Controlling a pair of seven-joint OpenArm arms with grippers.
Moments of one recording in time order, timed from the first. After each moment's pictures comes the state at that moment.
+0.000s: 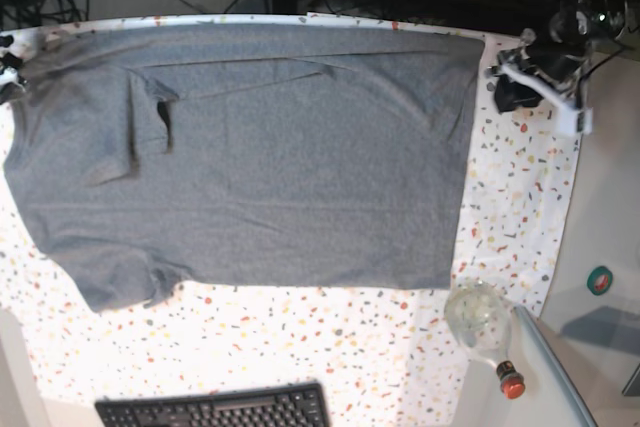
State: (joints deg) left arm 27.0 -15.2 -22.6 99.1 -32.9 -16.7 44.6; right arm -20.3 4.8 46.9 91.6 17.7 16.0 -39.7
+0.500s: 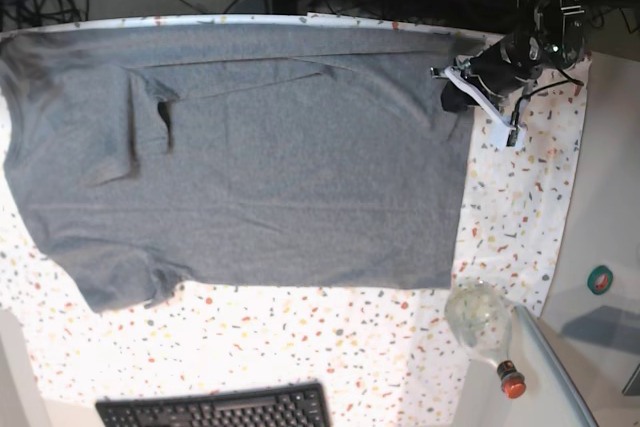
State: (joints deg) left arm 21.5 -16.4 -10.4 90.8 -32.7 -16.3 44.5; right arm -19.3 4.2 55.4 92.2 17.2 15.7 -39.8
